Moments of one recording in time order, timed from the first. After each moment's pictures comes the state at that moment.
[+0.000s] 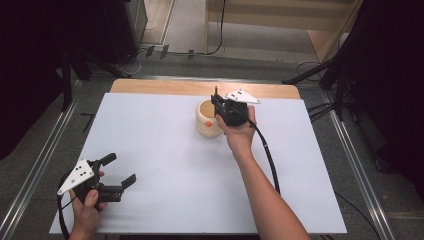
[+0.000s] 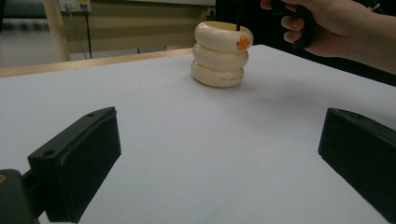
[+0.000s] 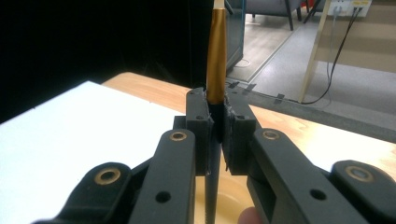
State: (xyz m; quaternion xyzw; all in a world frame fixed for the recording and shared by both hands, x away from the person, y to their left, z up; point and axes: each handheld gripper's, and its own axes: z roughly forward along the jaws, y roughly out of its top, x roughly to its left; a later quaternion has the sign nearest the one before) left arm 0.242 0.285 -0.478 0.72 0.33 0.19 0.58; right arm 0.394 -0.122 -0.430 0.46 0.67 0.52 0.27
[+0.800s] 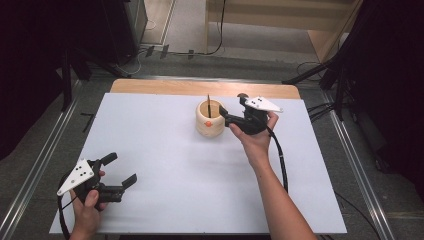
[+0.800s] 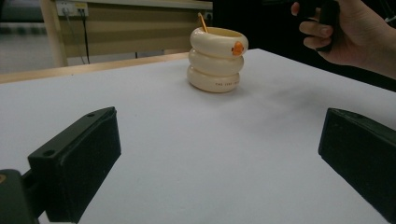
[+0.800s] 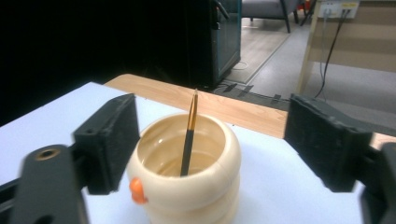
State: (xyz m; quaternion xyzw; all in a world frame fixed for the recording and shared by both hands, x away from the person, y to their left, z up) left arm 0.240 0.281 -0.474 0.72 0.32 0.19 0.59; right arm 0.359 -0.167 -0.425 0.45 0.67 0.53 0.26
